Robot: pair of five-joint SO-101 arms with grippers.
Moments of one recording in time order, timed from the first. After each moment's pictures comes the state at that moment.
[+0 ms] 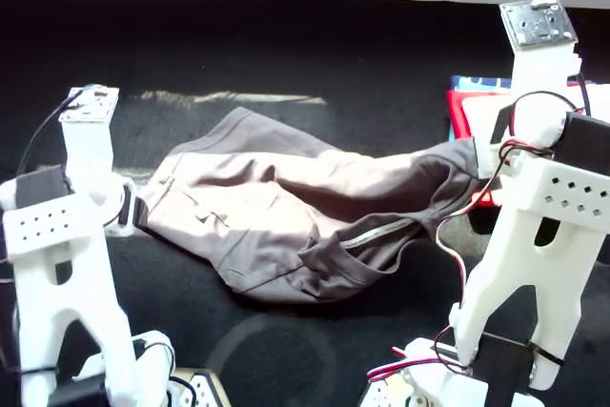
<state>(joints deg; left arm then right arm) -25.3 -29.7 36.3 73.5 -20.9 11.0 -15.4 -16.1 99.6 24.9</state>
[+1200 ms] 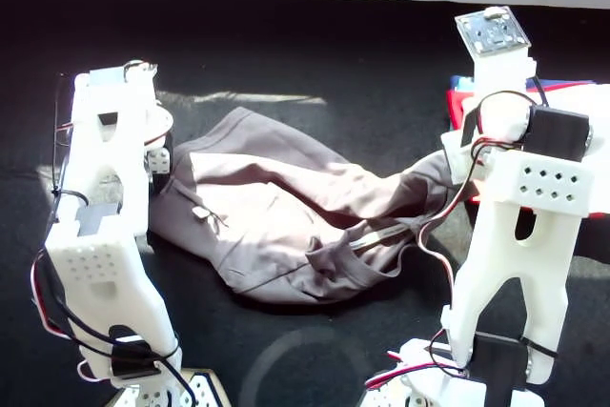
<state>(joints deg) -15.7 32.3 -15.8 87.1 -0.2 5.4 -15.4 -10.8 98.3 24.9</state>
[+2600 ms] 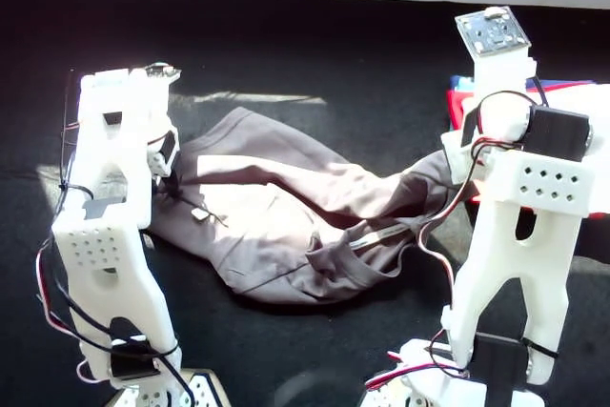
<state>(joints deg) -15.8 41.1 -22.3 86.1 -17.7 5.4 -15.4 -10.8 98.3 24.9</state>
